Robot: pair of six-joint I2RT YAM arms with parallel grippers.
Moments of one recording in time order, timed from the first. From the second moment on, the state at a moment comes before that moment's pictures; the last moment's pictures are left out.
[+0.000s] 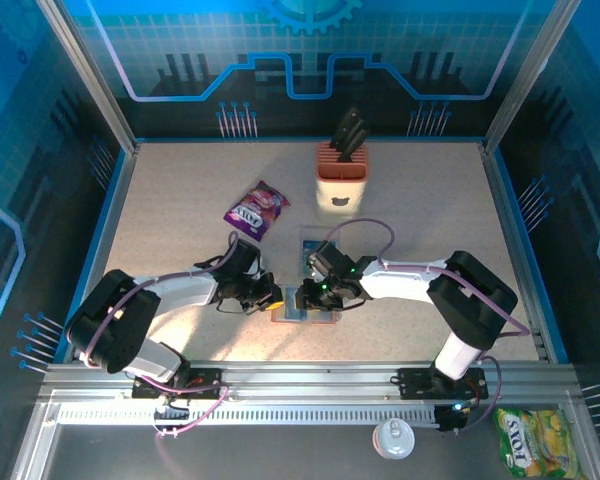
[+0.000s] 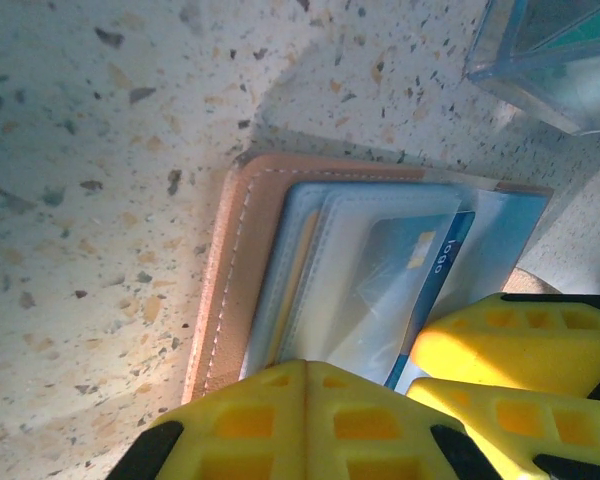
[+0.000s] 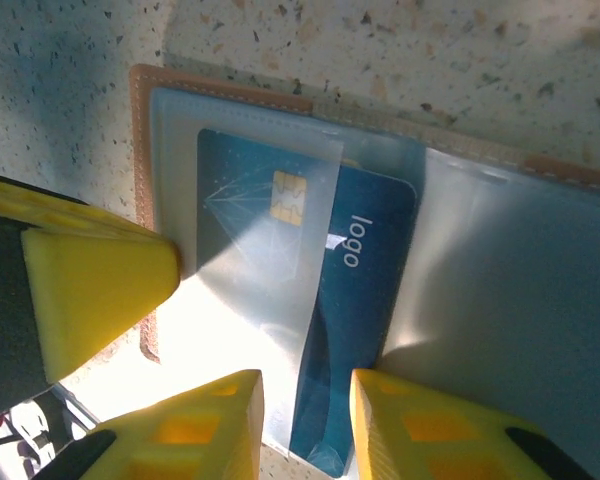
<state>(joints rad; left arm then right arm) -0.51 1.47 0.56 -0.17 0.53 -0.98 0.85 1.68 0.85 -0.25 -0.34 0.85</state>
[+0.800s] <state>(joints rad) -0.51 1.47 0.57 -0.18 0.53 -0.98 0.85 1.65 0.85 -0.31 -0.32 0.82</state>
